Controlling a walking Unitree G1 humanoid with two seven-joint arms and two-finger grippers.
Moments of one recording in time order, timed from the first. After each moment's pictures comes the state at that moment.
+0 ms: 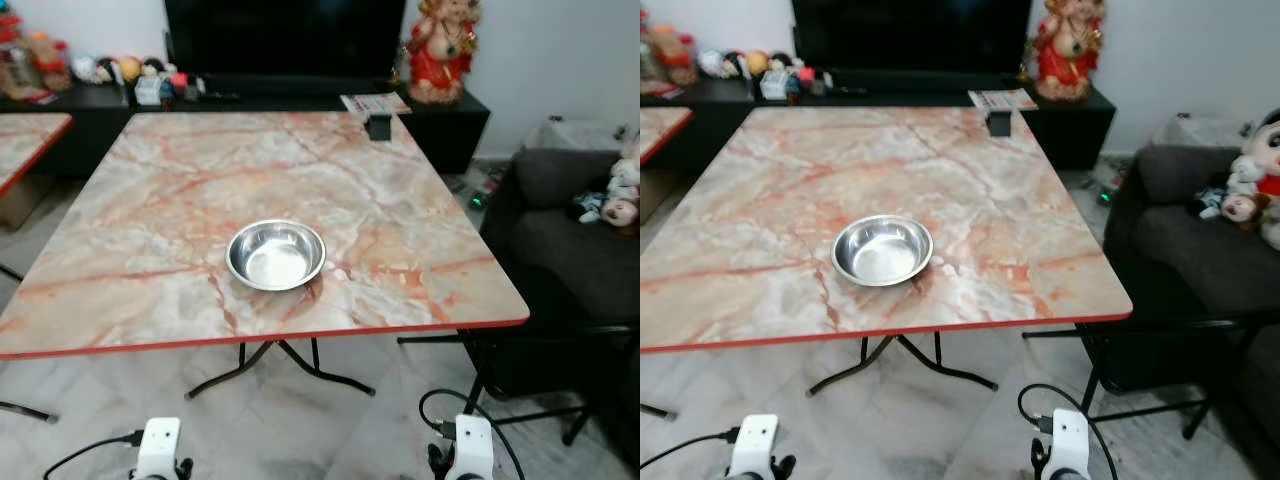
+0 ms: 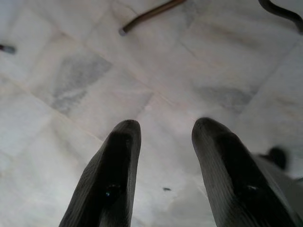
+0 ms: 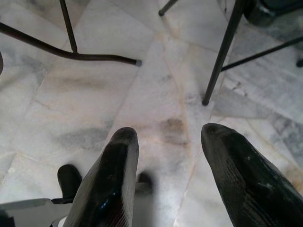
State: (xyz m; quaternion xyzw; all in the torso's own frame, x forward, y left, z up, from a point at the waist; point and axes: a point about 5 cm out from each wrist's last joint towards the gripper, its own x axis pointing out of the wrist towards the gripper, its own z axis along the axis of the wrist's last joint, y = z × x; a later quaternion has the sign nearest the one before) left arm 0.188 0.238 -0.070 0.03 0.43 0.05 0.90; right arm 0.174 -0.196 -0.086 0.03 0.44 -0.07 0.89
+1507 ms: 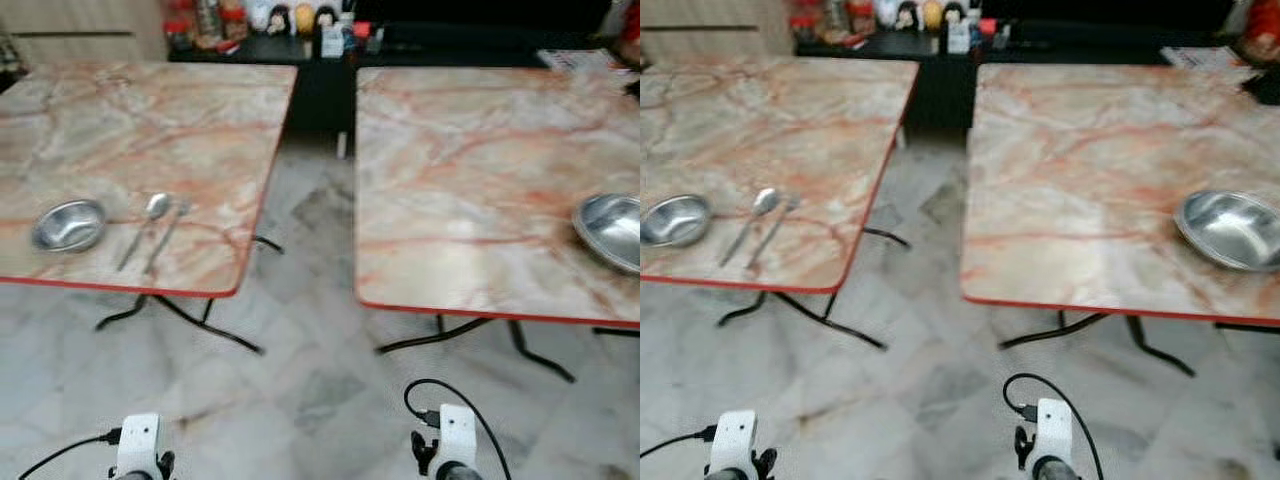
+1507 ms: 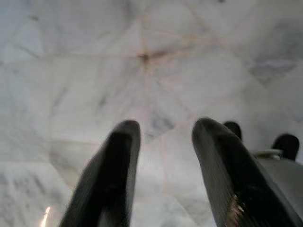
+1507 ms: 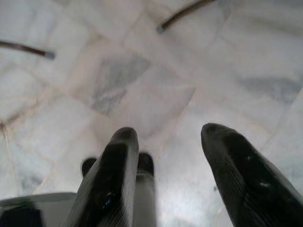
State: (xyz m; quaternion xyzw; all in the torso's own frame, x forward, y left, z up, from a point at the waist) left arm 0.196 0.247 -0.063 0.01 0.41 0.09 0.91; right arm 0.187 -0.187 -0.081 0.04 0.42 -0.06 0.90
